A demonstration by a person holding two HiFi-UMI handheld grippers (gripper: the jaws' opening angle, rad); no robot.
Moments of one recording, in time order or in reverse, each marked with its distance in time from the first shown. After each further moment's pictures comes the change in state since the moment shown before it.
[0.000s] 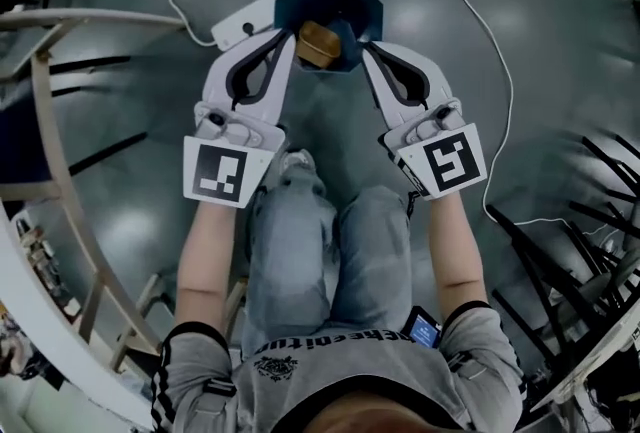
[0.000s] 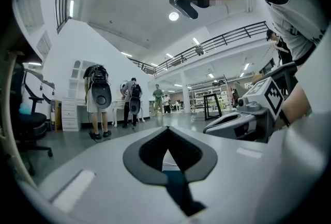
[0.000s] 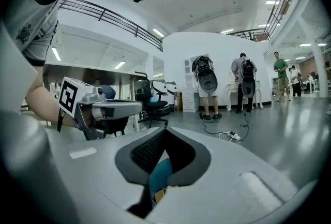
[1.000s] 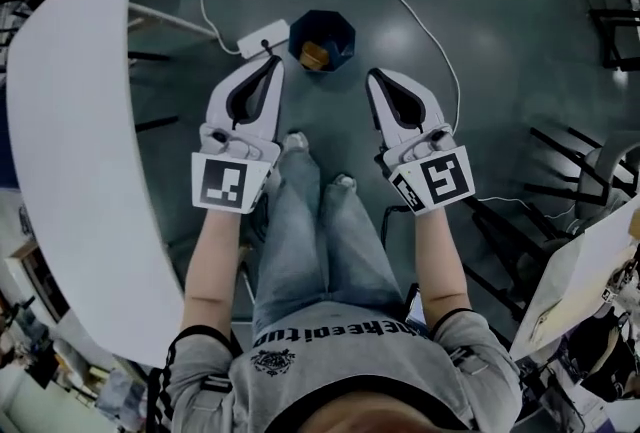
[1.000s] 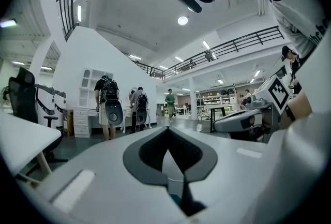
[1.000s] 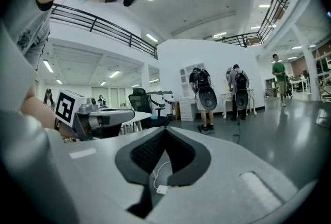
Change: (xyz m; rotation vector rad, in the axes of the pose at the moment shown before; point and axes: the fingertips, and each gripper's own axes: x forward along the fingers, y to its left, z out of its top) left arm -0.094 -0.021 0.280 -0.049 -0.026 0.098; right arm -0.115 0.068 0.274 0.065 -0.018 -0.055
